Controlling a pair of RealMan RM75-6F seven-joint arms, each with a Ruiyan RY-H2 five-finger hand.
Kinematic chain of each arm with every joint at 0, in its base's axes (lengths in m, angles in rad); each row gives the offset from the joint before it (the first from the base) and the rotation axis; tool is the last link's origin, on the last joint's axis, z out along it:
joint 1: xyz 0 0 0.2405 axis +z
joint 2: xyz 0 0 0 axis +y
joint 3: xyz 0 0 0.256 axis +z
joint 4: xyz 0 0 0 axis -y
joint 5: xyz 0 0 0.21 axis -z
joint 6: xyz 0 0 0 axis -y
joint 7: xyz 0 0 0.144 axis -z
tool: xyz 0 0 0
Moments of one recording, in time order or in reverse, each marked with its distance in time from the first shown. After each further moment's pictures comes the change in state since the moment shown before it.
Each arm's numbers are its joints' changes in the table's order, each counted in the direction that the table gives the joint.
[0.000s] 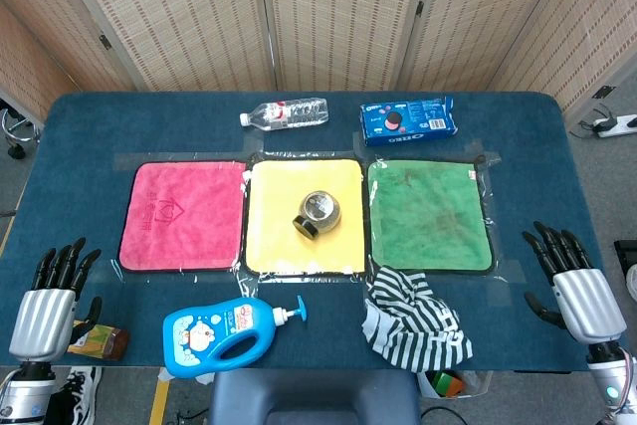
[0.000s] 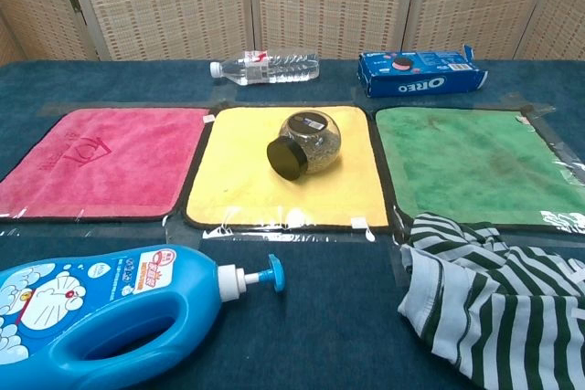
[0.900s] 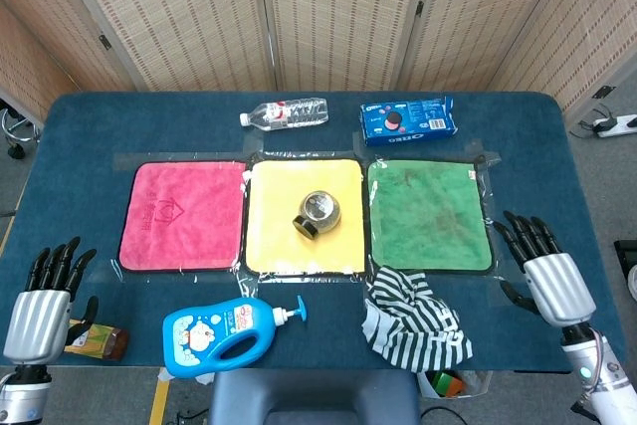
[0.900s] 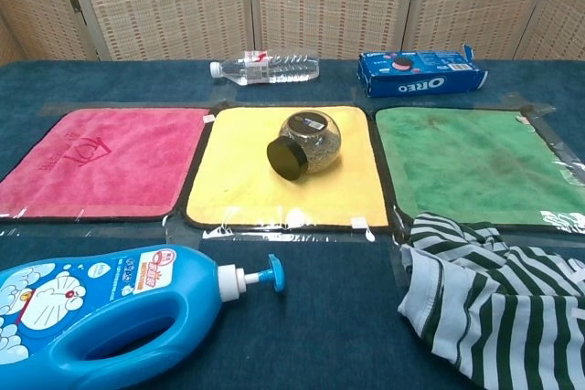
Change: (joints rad) left arm 0.014 0.013 0.004 0.024 -0.018 -0.036 -0.002; right arm 0.101 -0.034 0.041 0.020 0.014 0.096 0.069
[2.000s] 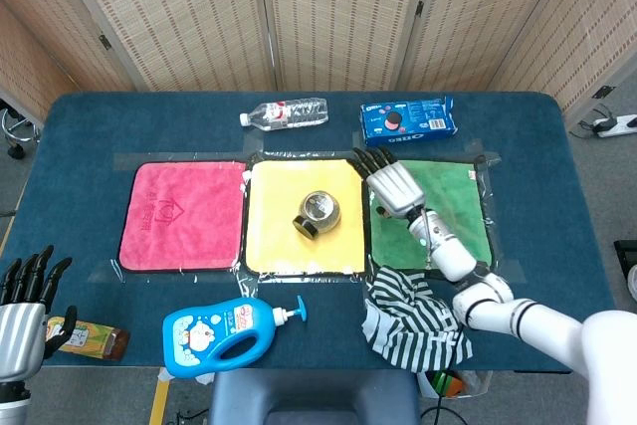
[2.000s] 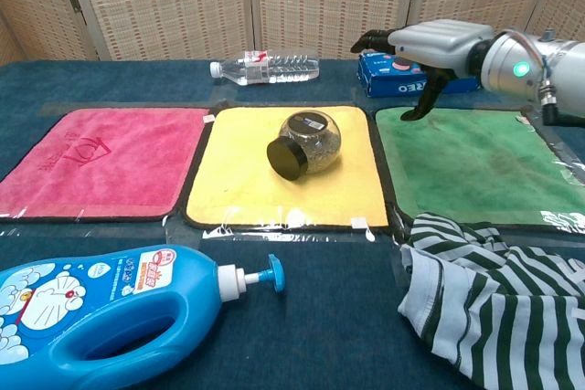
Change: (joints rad) left arm 0.062 0.045 0.015 0.030 -0.014 -0.070 0.000; right arm 0.681 -0.489 0.223 -0.540 -0.291 0.650 0.187
